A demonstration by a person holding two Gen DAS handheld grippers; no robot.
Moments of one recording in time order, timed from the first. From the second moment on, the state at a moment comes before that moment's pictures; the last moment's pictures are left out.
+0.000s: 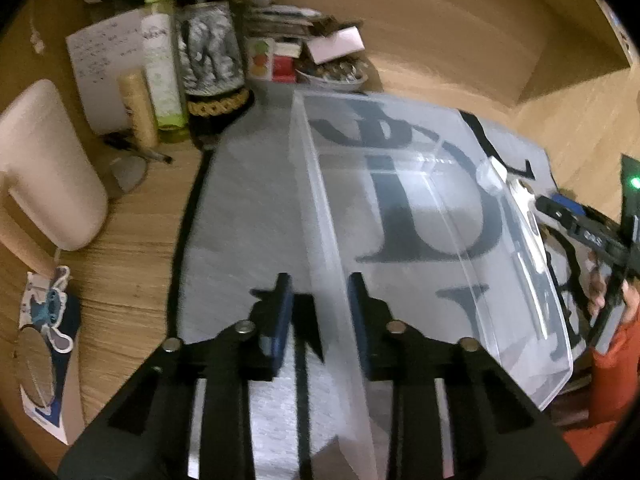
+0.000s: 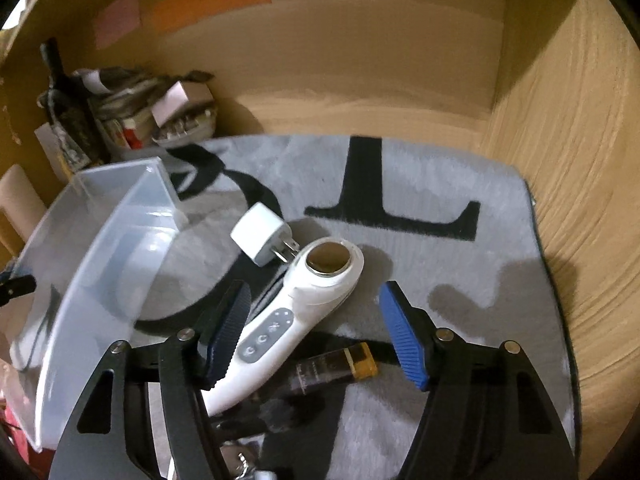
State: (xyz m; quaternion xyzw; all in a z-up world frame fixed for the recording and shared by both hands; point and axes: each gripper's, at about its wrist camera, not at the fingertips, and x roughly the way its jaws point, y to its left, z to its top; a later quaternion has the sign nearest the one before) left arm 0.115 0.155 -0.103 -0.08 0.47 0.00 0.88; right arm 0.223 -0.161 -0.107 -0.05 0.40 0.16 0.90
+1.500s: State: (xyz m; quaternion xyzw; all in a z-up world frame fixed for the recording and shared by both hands) left arm 0.111 0.142 -0.113 -0.05 0.46 0.01 0.89; right arm 0.208 -0.162 -0.046 0.01 0.30 0.17 0.94
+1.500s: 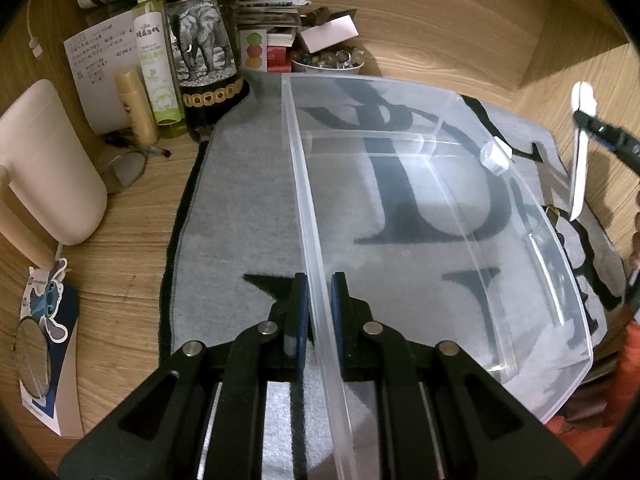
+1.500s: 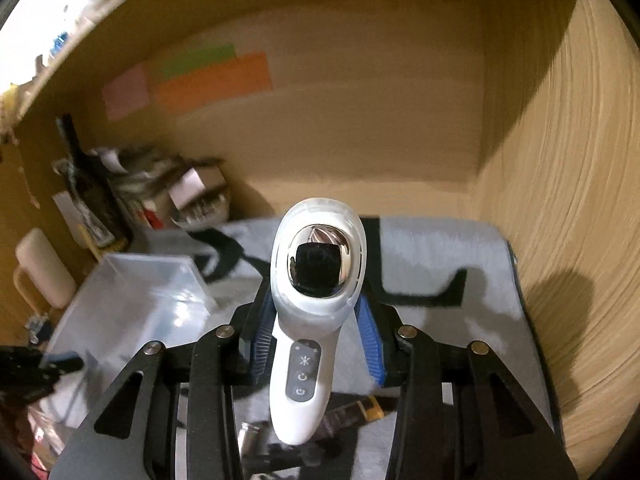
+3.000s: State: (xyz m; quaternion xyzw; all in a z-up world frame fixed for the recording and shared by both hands) left arm 0.110 0.139 -0.113 -0.04 0.45 0.01 0.89; right arm 0.176 0.007 -0.076 -0.13 0.36 0.35 0.85
